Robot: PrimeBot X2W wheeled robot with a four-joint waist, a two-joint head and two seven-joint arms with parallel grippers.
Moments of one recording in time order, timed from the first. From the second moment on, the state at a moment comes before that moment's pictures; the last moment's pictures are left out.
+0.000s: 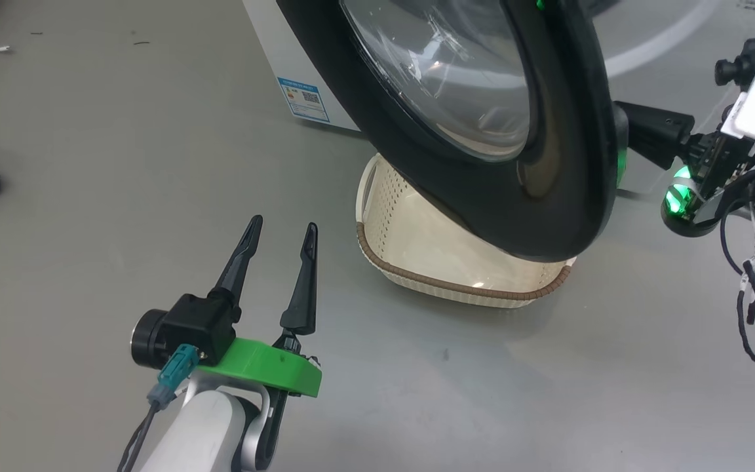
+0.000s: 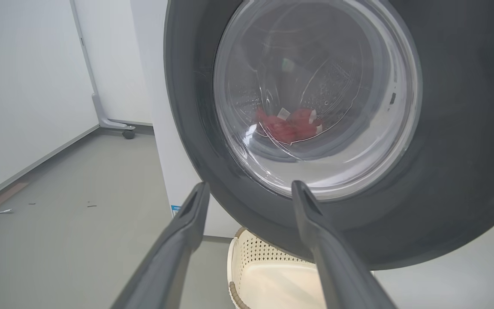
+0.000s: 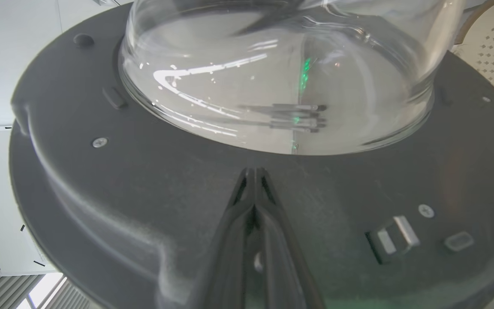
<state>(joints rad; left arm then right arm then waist) -0.26 0.03 -0.45 0.12 -0.46 0.12 -0.25 -0.73 -0.31 0.14 0.43 1.75 0.04 0.99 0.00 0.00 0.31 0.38</state>
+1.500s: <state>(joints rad) -0.20 0.04 -0.45 0.18 -0.45 0.12 -0.25 -0.48 -0.09 0.27 0.36 1.73 0.07 0.90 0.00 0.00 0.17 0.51</state>
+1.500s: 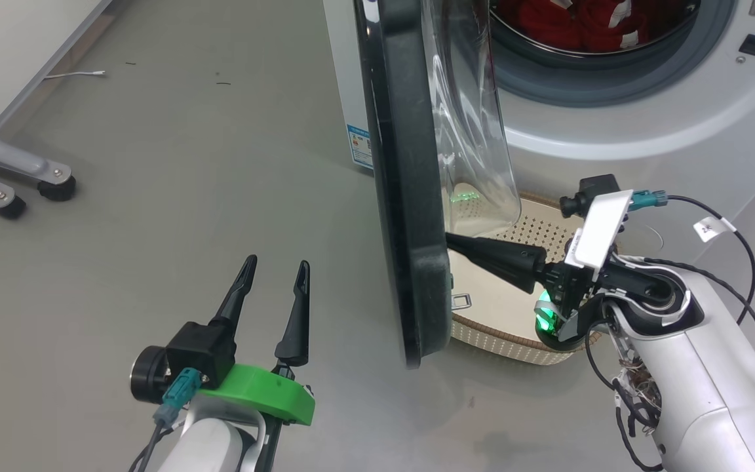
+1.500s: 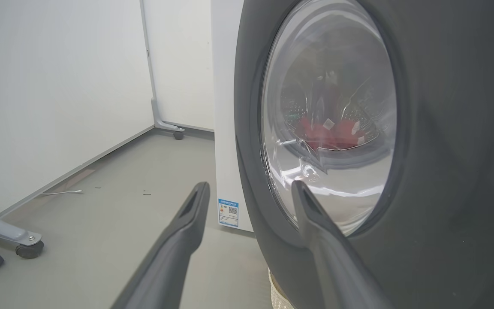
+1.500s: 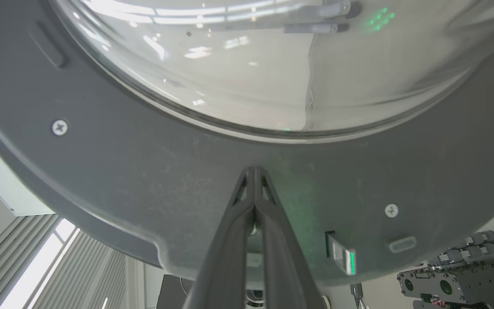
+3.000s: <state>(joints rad) -0.18 0.04 -0.36 0.22 -0.41 0.12 -0.25 -0.09 -0.31 -0.01 0.14 1.03 0.12 0.10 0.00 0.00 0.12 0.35</state>
